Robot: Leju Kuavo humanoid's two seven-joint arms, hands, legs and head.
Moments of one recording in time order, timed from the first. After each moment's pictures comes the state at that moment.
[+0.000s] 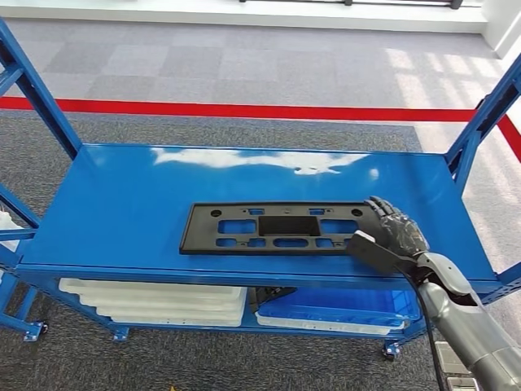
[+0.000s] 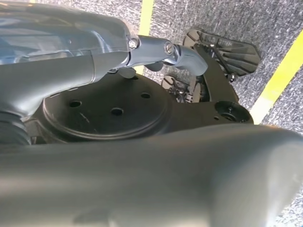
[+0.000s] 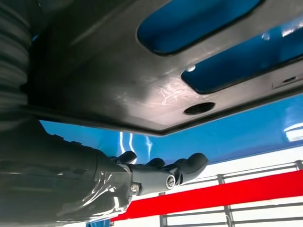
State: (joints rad) left arm -0.09 -0.18 1.29 -0.22 -0.86 -0.22 -0.14; right arm -0.39 -0.50 0.44 -1.17 0.87 -0.13 -0.08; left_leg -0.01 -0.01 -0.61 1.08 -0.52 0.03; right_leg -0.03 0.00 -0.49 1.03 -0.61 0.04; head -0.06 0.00
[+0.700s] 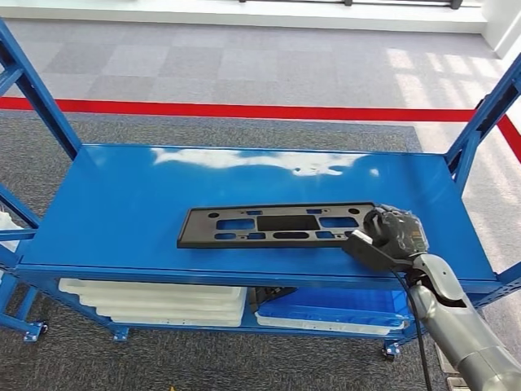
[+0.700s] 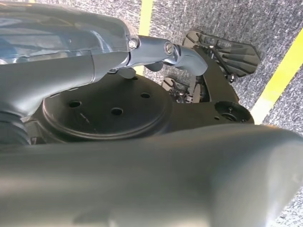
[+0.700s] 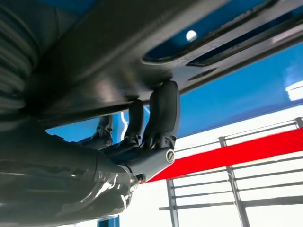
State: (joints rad) left arm -0.09 -0.18 1.28 -0.22 -0.86 -0.21 -0.15; right arm -0.39 -0.44 0.42 -1.09 0.97 -0.31 -0.13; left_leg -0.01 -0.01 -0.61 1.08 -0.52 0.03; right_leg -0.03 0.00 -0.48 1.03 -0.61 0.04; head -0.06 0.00
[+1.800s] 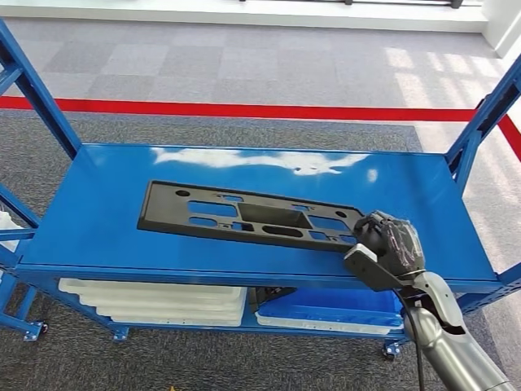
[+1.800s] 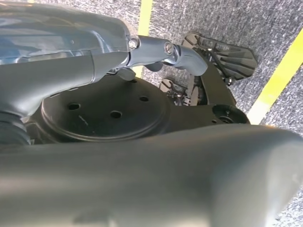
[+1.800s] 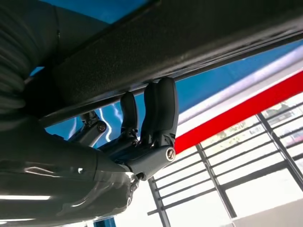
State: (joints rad) left arm -0.09 -0.18 1.29 -0.22 -0.85 -0.20 -0.17; right arm -0.20 -0.42 0.34 -1.43 0.87 -0.36 -0.16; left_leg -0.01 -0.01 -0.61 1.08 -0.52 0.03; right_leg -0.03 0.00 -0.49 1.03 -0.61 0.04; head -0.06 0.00
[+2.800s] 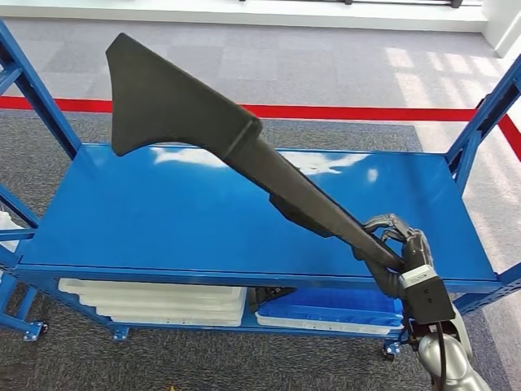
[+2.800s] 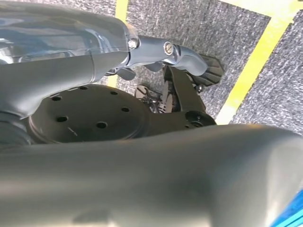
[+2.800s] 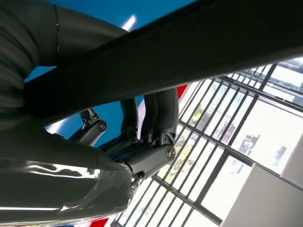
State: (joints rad) left arm -0.08 -0.16 1.29 -0.22 -0.87 -0.22 -0.32; right arm 0.01 -0.32 0.20 -1.80 0.43 -0.25 -0.36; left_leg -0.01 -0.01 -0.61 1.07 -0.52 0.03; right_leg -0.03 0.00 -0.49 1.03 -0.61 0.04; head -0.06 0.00
